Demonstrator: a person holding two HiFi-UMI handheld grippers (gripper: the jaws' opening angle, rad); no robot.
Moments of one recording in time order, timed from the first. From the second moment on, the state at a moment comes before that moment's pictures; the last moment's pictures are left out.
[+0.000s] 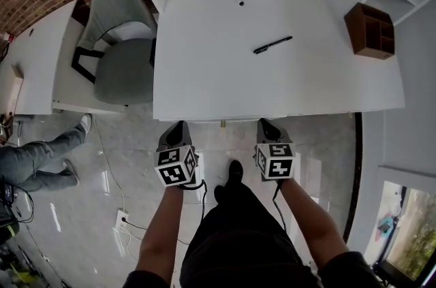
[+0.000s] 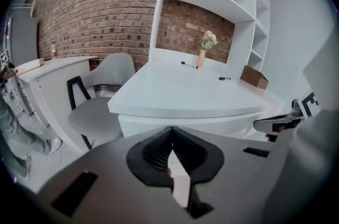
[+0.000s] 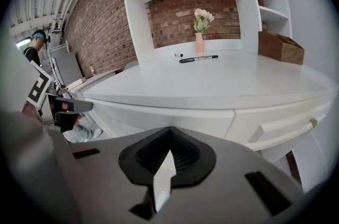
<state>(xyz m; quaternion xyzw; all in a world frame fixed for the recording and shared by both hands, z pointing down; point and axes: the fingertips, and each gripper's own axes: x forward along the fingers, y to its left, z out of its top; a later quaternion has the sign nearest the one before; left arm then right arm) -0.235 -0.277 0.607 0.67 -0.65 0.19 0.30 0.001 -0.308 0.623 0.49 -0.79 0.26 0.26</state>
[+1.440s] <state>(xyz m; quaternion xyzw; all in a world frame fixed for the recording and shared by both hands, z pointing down) -0.215 -0.181 0.501 0.73 -0.64 0.14 0.20 0.009 -0.211 0.497 0.52 -0.83 0.18 0.13</state>
